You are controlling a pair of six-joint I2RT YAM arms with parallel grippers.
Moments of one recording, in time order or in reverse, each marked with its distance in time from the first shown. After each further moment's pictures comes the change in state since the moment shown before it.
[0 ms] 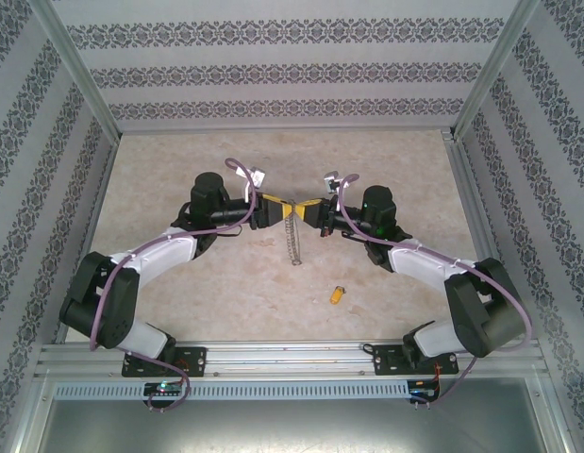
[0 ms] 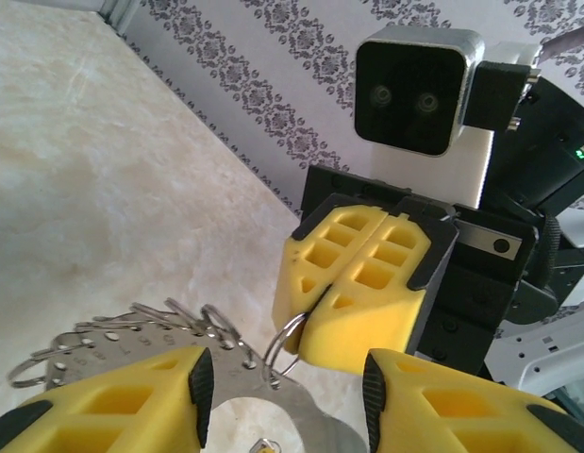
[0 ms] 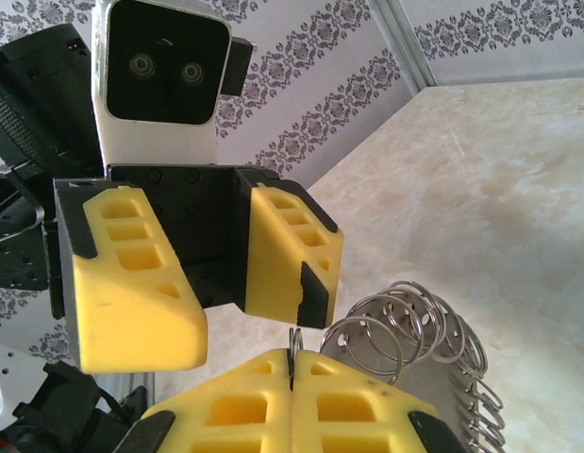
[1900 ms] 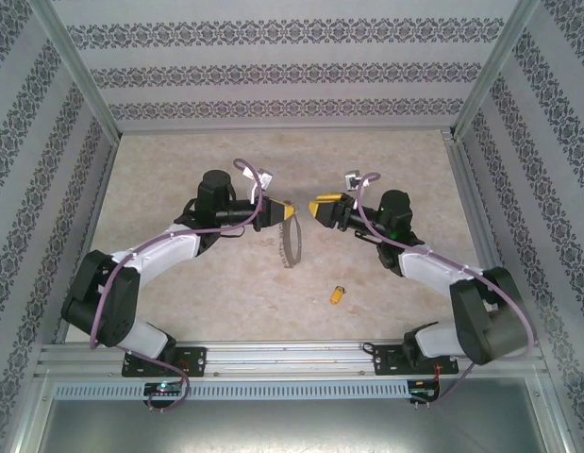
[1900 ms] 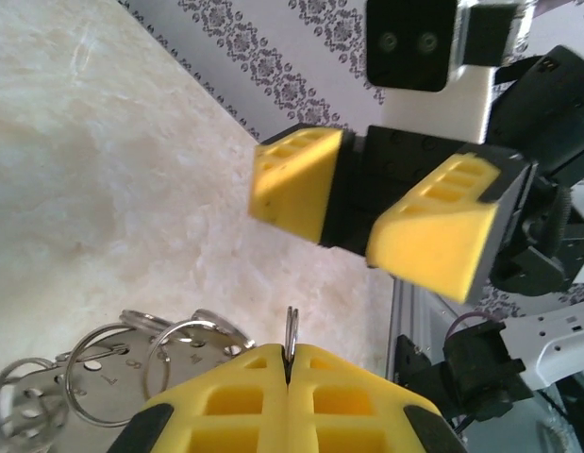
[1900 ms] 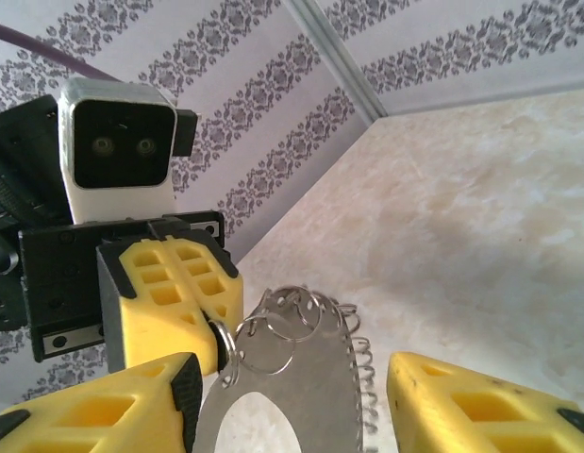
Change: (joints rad) left arm -0.025 0.003 0.059 -0.175 -0.023 0.116; right arm -0.104 -0.070 -0.086 0.069 0.018 0.094
